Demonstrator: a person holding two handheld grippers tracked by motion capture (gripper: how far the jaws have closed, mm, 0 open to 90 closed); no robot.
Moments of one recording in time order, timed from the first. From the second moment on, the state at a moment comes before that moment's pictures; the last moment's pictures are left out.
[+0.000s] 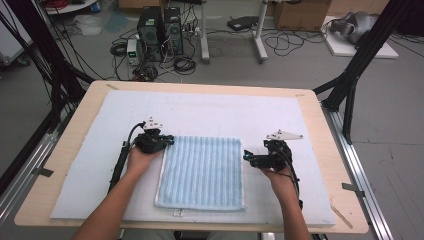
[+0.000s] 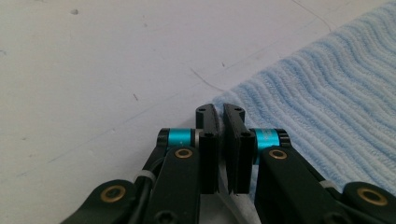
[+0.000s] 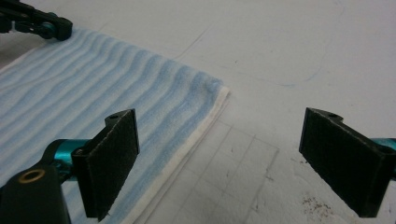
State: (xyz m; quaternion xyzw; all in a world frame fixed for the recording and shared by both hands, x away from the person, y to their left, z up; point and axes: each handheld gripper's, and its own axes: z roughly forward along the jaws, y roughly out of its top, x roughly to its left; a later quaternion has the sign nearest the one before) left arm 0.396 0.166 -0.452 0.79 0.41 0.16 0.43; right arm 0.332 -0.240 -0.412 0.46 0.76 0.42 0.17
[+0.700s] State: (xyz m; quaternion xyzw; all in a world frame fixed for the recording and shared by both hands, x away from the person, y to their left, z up) left arm 0.397 0.170 -0.453 0.78 0.42 0.14 0.44; right arm 0.395 -0.192 -0.442 0.48 0.79 0.36 0.14
